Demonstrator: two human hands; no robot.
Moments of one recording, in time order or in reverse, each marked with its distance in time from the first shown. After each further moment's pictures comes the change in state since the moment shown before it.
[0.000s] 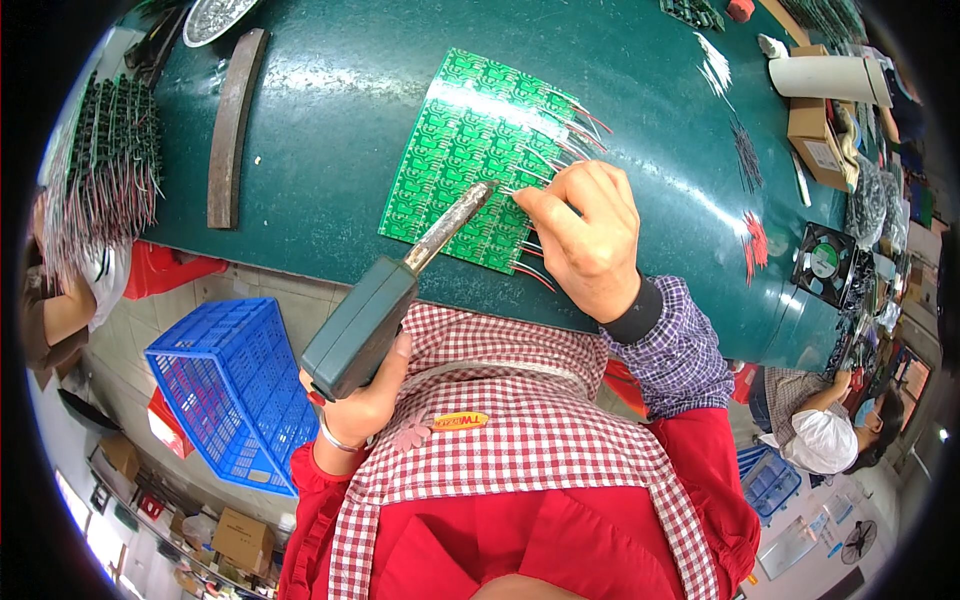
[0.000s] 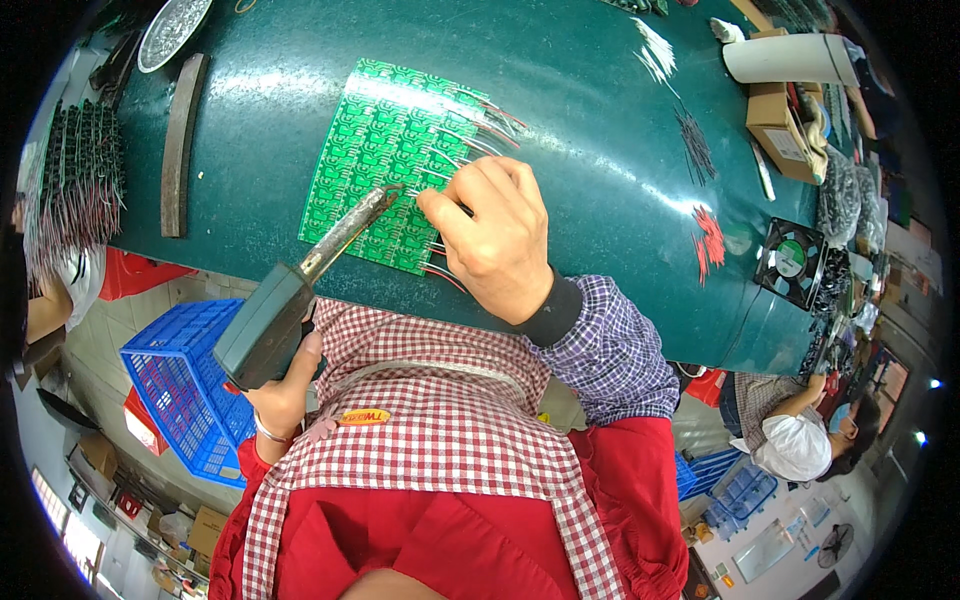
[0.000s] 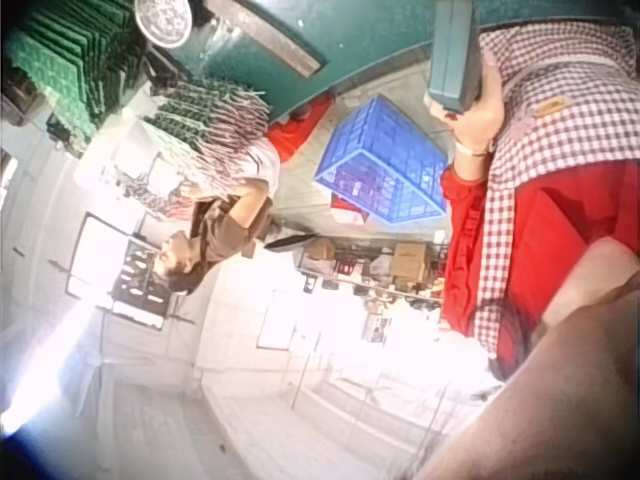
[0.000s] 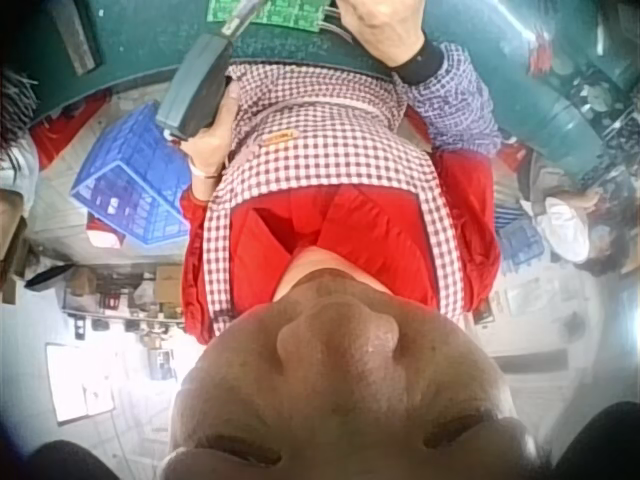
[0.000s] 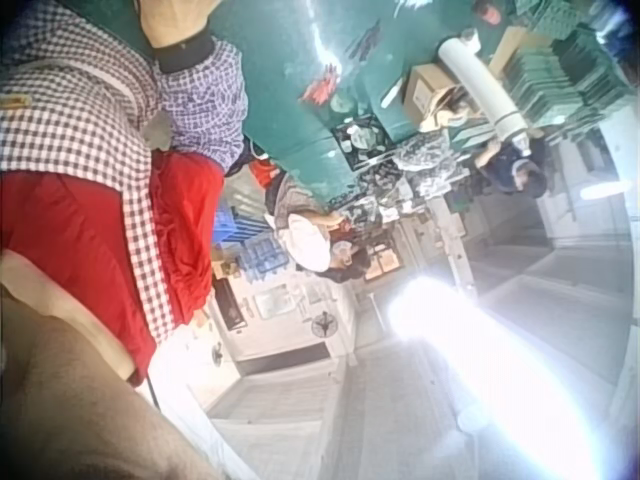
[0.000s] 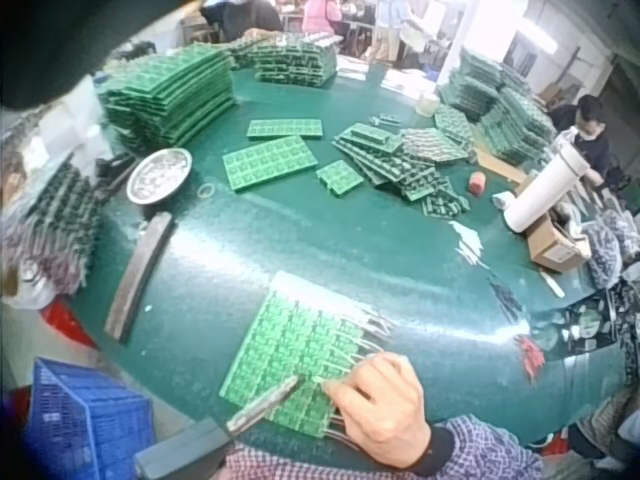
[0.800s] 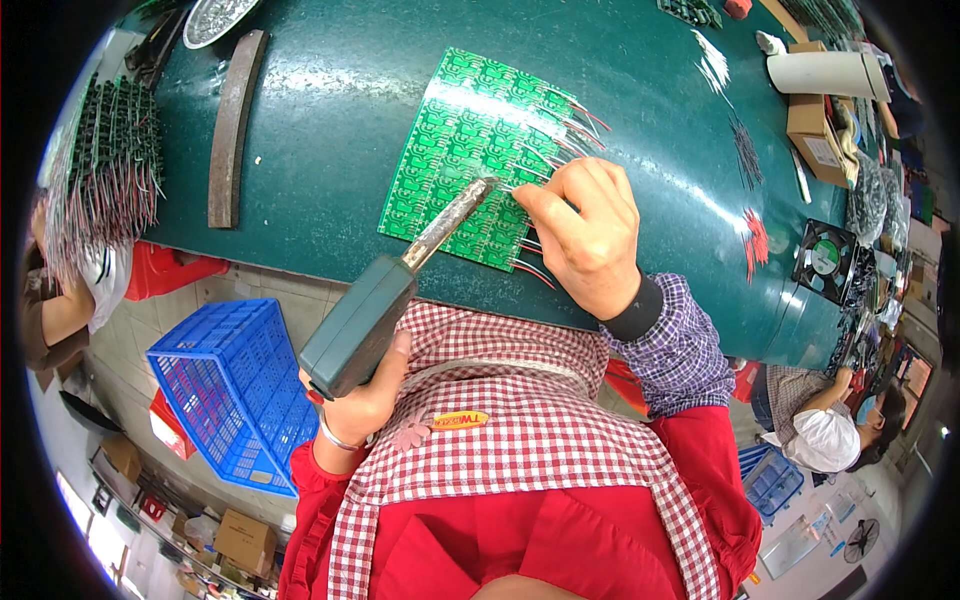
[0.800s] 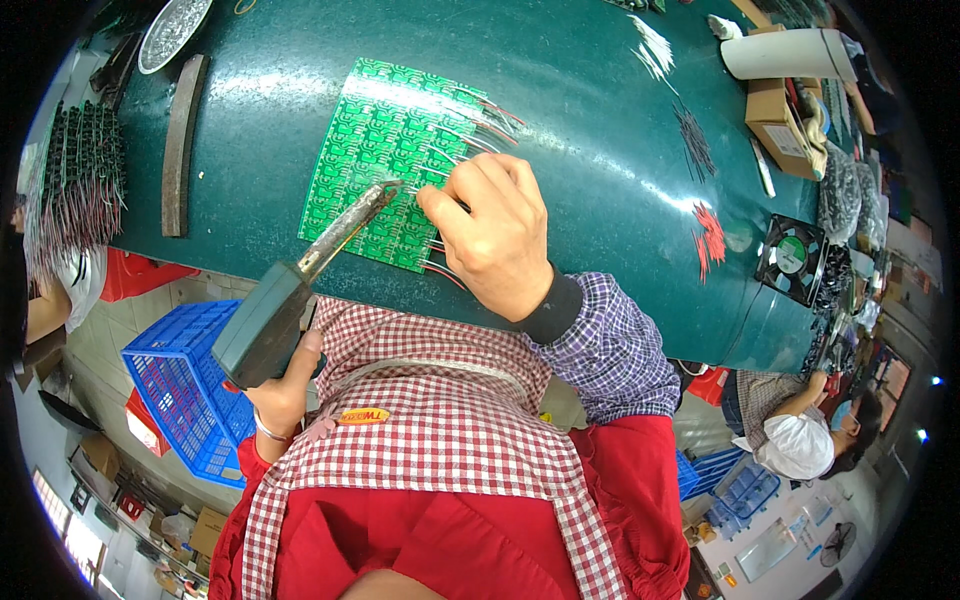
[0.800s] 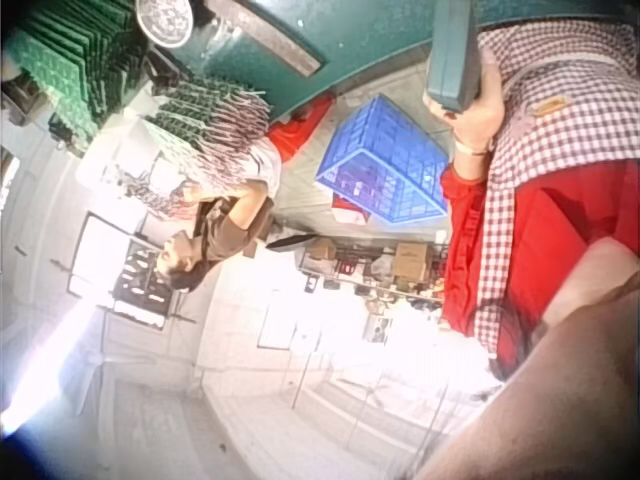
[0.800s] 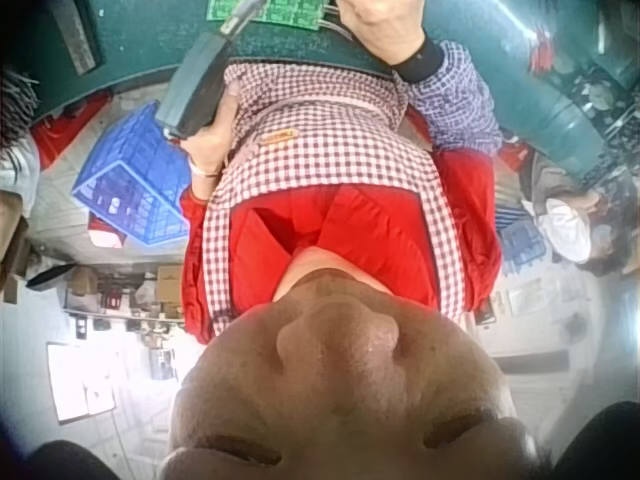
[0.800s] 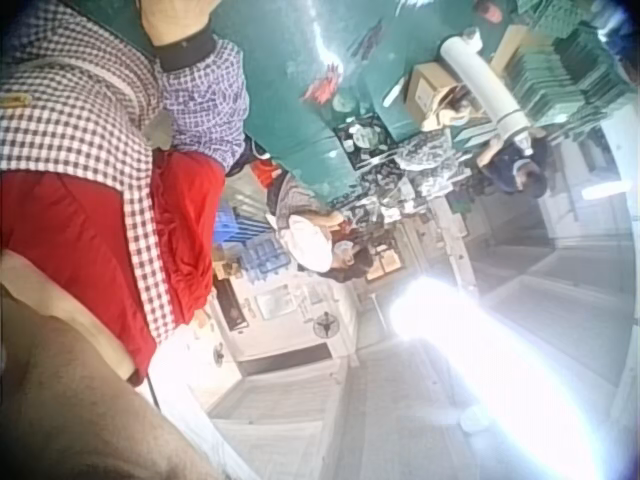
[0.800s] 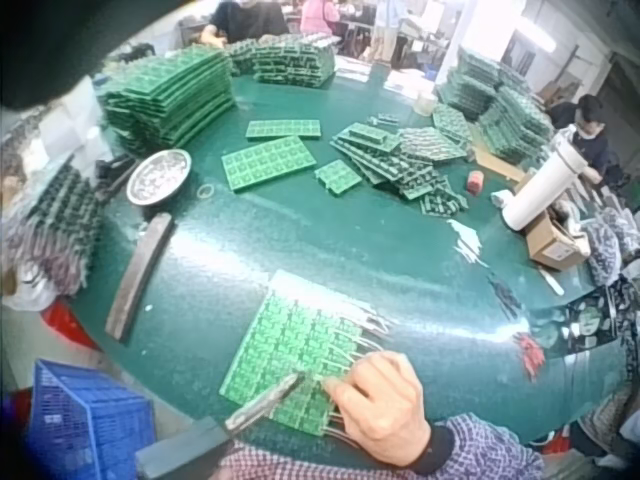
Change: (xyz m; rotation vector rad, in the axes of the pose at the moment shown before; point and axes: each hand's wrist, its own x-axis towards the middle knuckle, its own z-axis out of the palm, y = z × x) left_hand 0.003 0.002 0.001 0.027 0.013 -0.003; right_hand 0.001 -0.001 -0.002 -0.028 -0.021 0.000
